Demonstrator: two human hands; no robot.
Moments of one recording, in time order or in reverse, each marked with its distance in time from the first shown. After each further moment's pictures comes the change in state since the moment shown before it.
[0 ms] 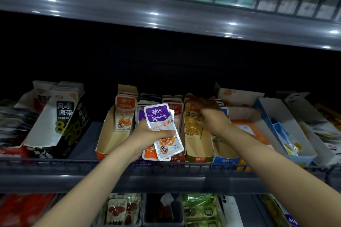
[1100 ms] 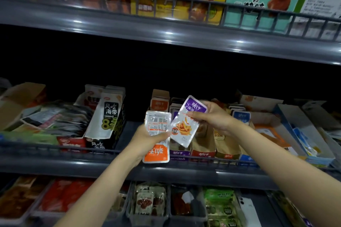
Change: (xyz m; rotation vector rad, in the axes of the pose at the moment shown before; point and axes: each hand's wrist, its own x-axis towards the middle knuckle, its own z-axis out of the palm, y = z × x) left_hand -0.053 -0.021 -0.090 -0.072 0.110 0.019; right_hand -0.005 -0.130 -0.046 1.106 -0.144 0.216
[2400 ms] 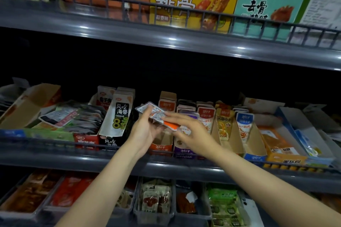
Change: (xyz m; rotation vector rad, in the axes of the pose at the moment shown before) left_hand -0.019 0.030 -0.018 -0.619 0.035 0.075; right_hand -0.036 -0.016 0.082 -0.471 -0.040 -0.511
